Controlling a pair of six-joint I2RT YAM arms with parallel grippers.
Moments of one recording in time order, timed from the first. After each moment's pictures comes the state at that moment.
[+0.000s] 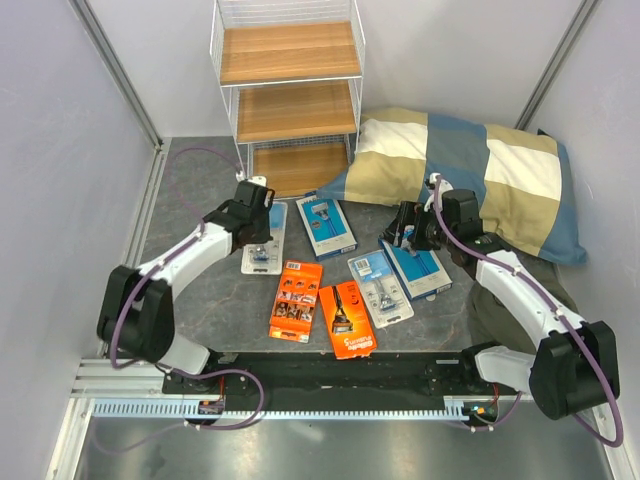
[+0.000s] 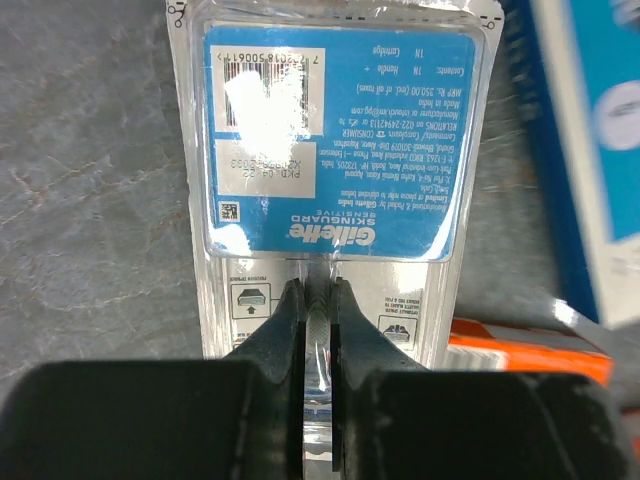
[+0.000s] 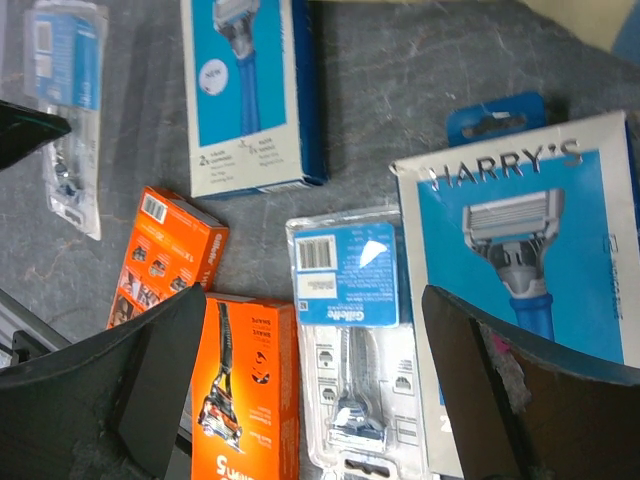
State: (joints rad) left arm -0.39 1.53 0.99 -0.40 -0.21 -0.32; right arm 0.26 1.19 0.79 -0.24 -0.34 0.44
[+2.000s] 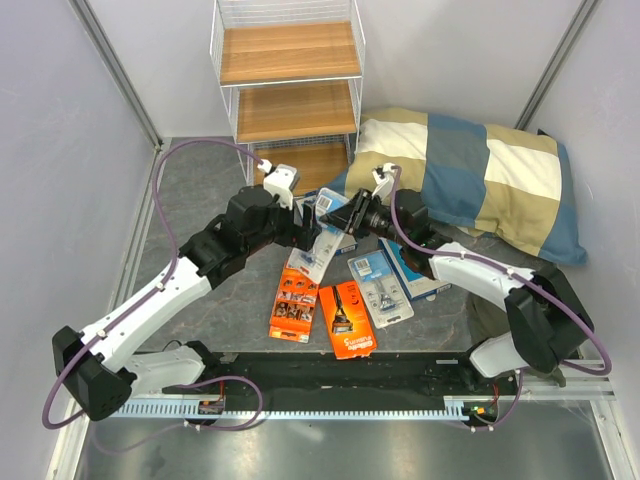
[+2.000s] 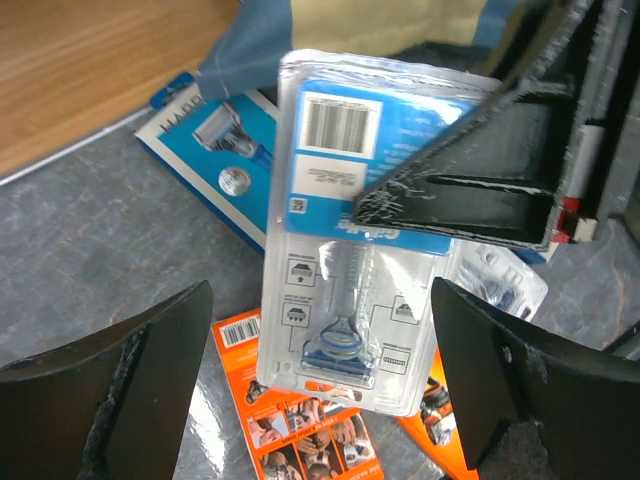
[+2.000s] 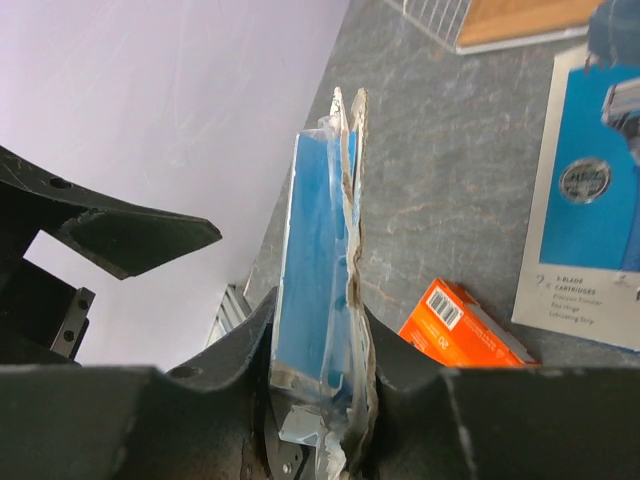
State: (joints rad) left arm -0.71 1.13 1.05 -0.38 -0.08 -0.23; right arm 0.60 1.47 0.83 0.47 -0.35 0.92
